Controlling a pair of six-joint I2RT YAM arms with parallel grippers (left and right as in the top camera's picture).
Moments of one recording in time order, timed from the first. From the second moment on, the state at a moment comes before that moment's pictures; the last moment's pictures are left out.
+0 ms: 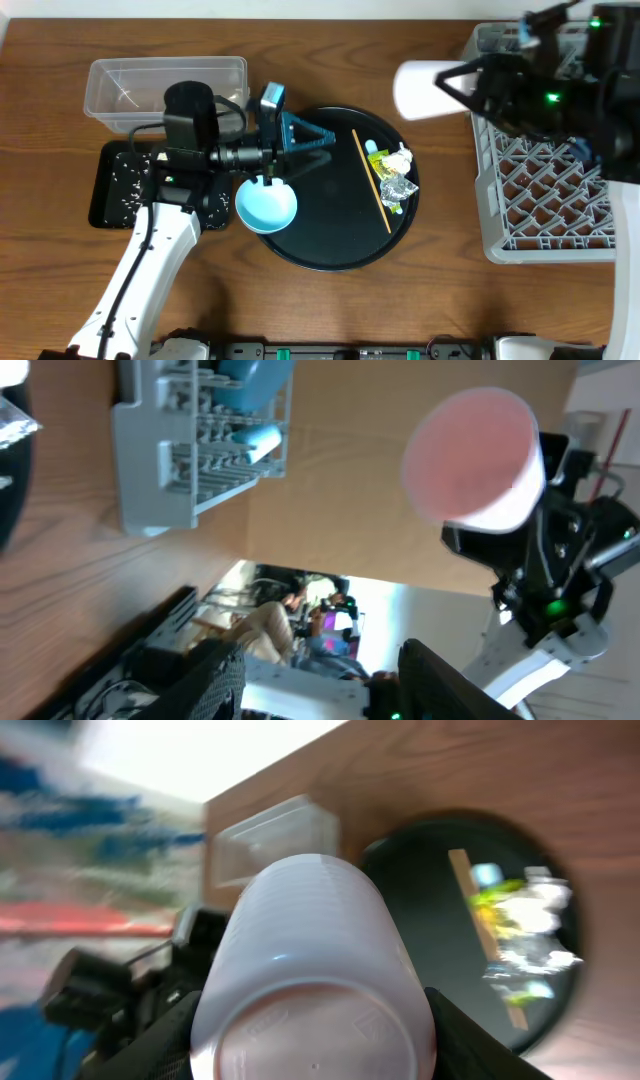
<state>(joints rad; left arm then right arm) -0.17 1.32 0.97 -0.06 1.28 -1.28 0.02 1.47 1.93 -1.28 -0.63 0.53</state>
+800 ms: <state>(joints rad) -0.17 1.32 0.97 -0.40 1.25 -0.91 -0.52 1.50 1.93 -1.46 -0.20 0.33</state>
